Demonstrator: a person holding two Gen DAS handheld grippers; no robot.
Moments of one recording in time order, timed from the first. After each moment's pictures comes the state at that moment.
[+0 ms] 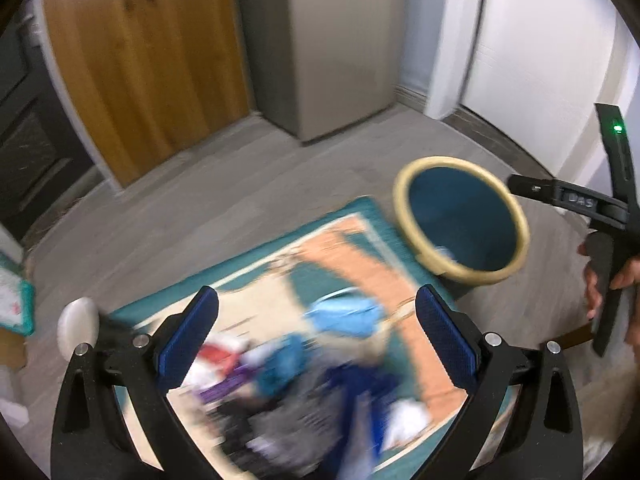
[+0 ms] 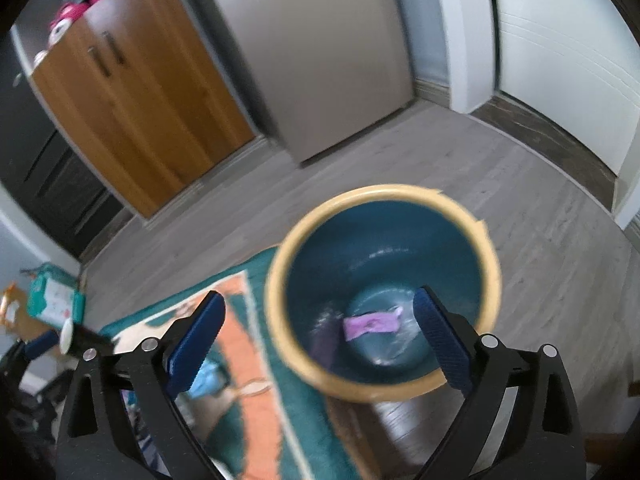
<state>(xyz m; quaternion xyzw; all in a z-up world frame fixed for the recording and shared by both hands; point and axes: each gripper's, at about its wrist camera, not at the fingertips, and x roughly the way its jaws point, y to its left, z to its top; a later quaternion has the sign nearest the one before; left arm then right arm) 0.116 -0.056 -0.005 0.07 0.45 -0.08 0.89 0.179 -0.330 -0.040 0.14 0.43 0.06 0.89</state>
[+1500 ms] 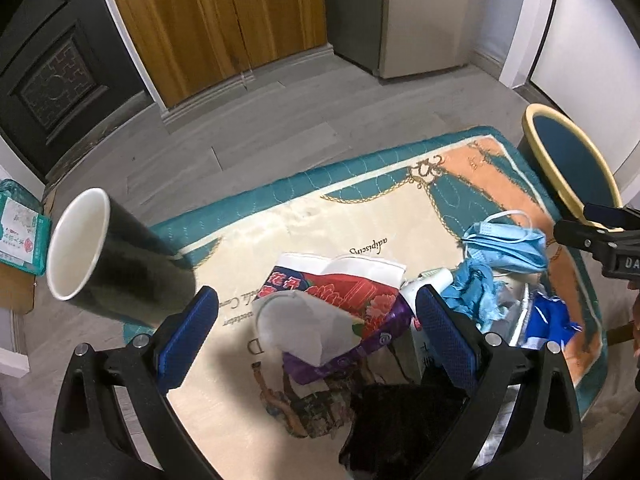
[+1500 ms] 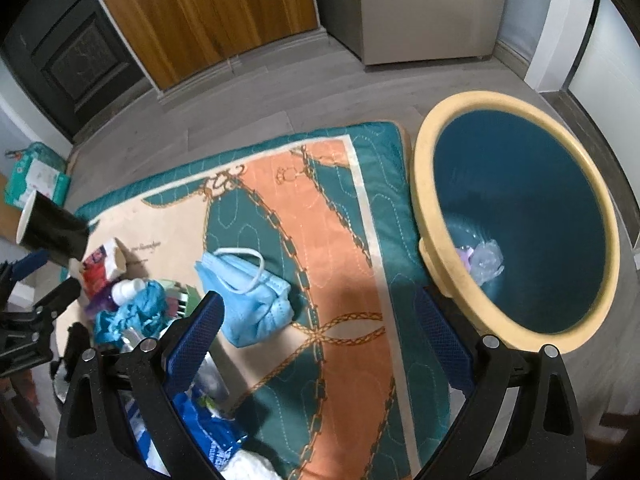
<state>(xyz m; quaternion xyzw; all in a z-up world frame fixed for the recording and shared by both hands) 0.142 0.055 -0.126 0.05 0.52 -0.01 0.85 0.192 -0.182 -0.138 0.01 0.55 0.11 0.83</state>
